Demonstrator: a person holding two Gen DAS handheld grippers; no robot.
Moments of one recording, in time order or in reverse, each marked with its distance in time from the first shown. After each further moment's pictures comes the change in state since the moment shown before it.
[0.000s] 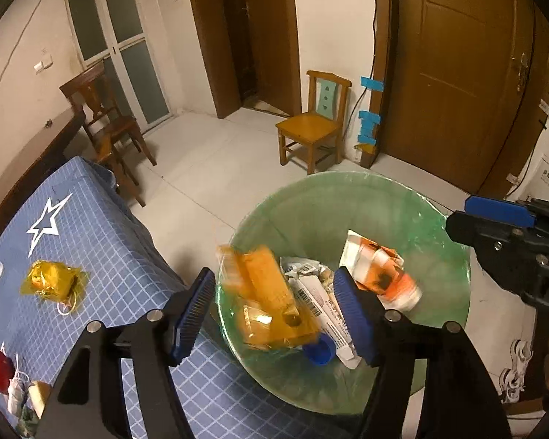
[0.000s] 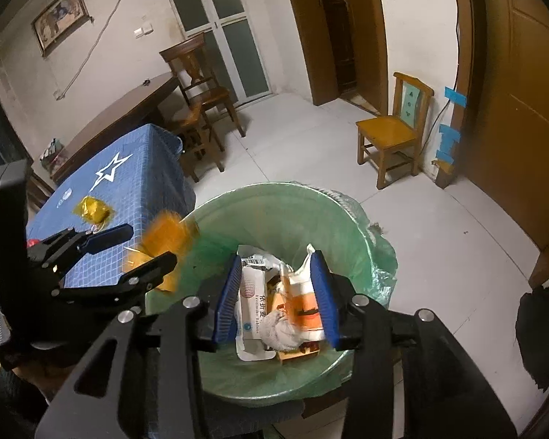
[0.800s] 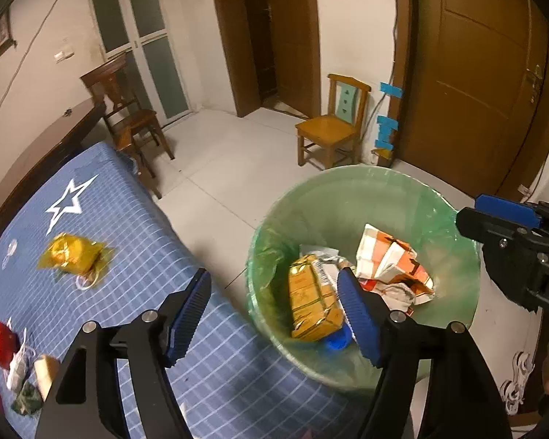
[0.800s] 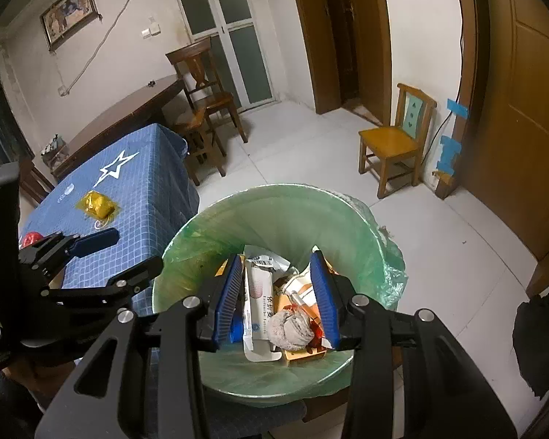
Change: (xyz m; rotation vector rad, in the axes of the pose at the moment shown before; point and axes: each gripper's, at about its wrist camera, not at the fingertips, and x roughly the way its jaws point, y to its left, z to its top) left arm -0.022 0.013 -0.019 -0.075 -0.007 0.065; right arm -0.006 0.019 -0.007 -0.049 -0.052 -0.015
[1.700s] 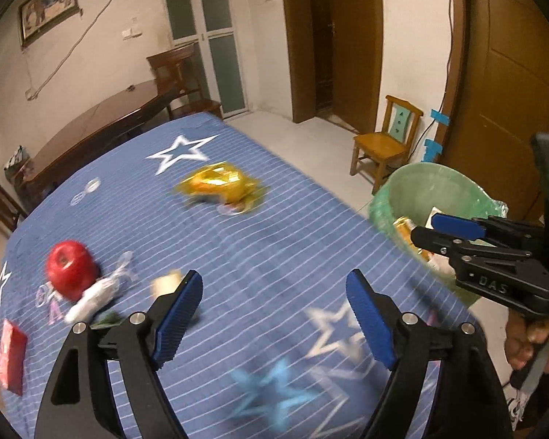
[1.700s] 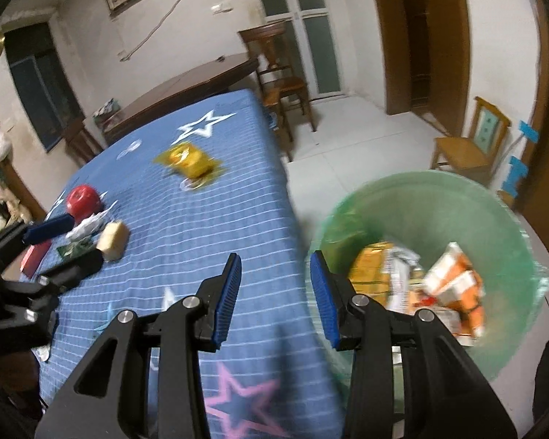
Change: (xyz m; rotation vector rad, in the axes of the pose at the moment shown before) left arm -0.119 0.145 -0.094 -0.148 -0.037 0.118; right arm 0.042 0.150 -0.029 -0.163 0.071 0.219
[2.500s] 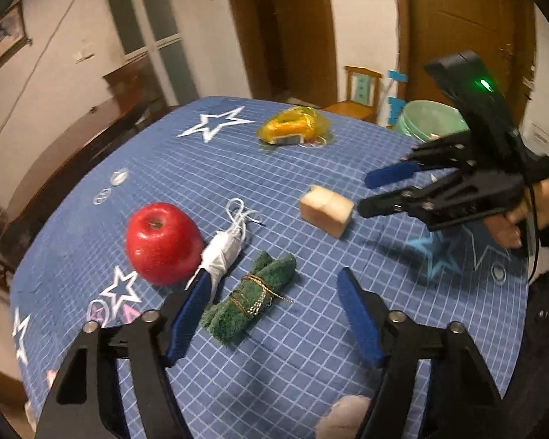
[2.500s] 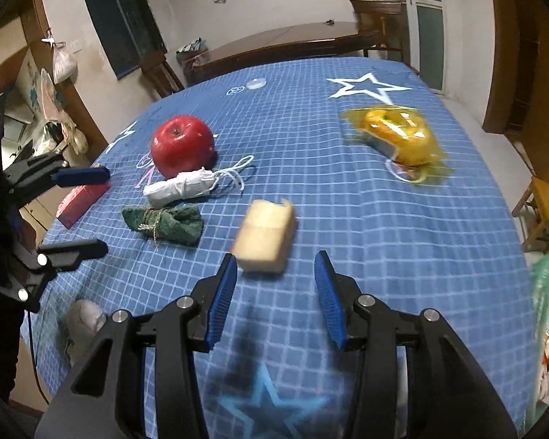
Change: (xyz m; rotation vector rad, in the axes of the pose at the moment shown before) left arm -0.014 0.193 -0.072 0.266 0.009 -0.170; right arm 0.092 0.180 0.012 -0.246 0.132 0.218
